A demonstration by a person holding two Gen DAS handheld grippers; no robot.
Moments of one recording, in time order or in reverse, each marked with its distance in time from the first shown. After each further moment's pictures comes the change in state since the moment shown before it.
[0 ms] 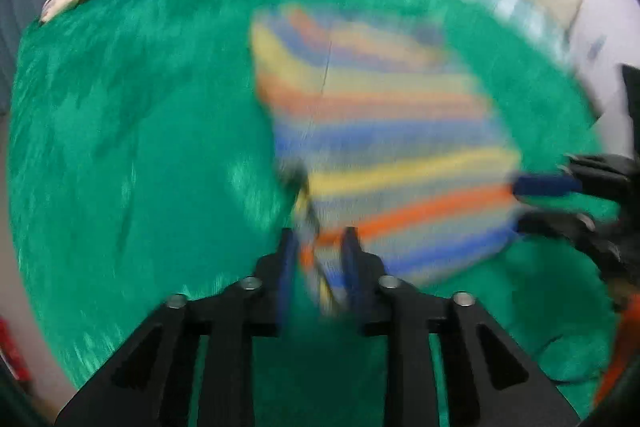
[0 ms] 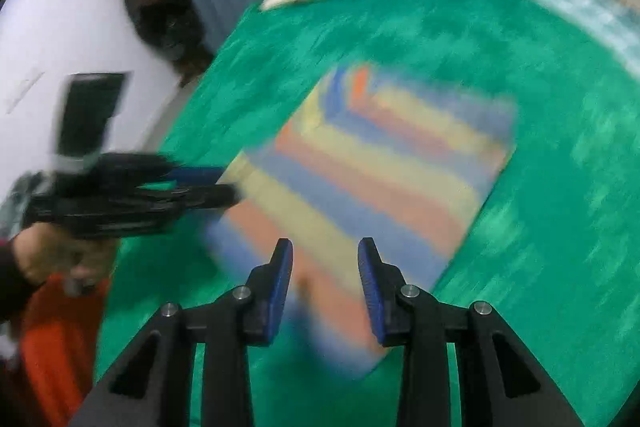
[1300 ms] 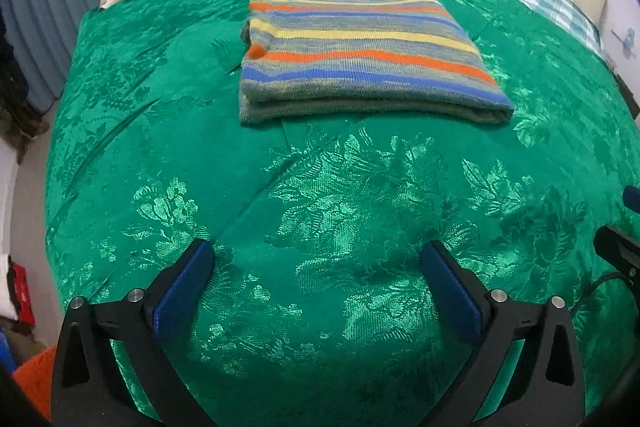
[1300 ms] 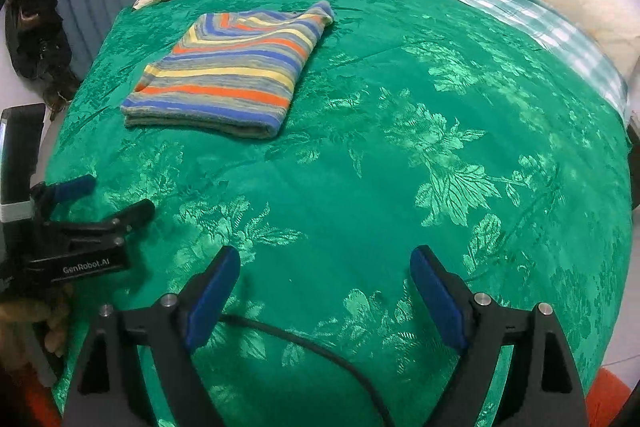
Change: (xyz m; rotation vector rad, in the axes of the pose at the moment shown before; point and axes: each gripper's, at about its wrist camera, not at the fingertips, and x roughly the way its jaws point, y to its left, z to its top) left arm -0.015 -0.071 -0.102 -0.057 -0.100 0.200; right arm -0.076 0.040 -0.155 0.265 -0.046 -0.541
